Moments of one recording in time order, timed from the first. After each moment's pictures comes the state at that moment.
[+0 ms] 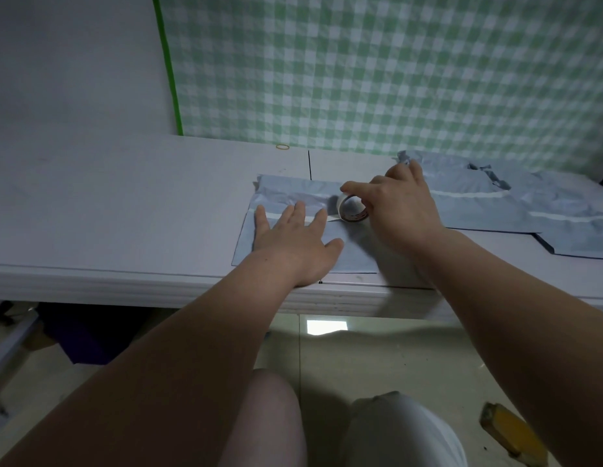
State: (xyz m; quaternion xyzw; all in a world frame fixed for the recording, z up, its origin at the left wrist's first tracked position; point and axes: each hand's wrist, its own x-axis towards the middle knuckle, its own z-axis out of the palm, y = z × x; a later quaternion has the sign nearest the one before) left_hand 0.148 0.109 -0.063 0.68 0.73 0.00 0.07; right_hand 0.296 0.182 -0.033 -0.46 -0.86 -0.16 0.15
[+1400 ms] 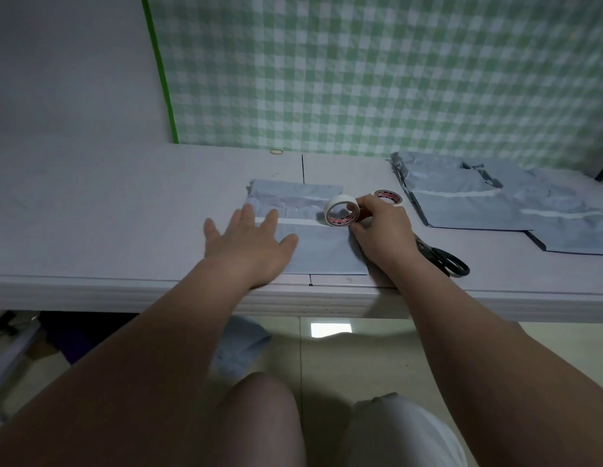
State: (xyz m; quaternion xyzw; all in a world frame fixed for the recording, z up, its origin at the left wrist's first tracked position) left_hand 0.114 0.095 -0.062 0.60 0.79 0.01 0.08; right_hand 0.296 0.187 -0.076 -0.55 -0.75 0.13 0.33
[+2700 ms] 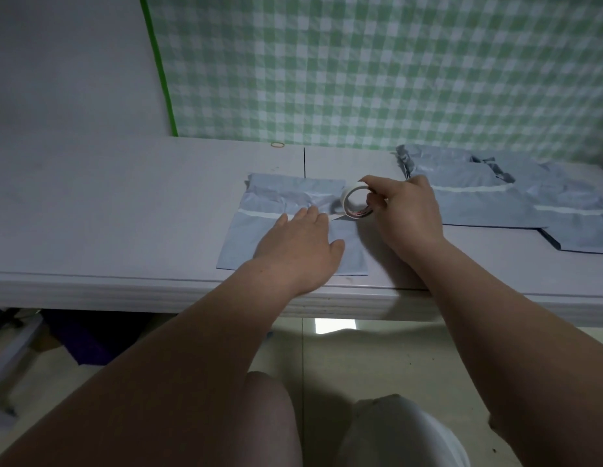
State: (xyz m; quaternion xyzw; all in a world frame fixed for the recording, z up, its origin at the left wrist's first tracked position) left_hand 0.165 0.109 -0.061 0.71 0.69 0.08 0.07; right_hand 0.313 0.199 -0.061 -0.51 -0.79 0.03 0.34
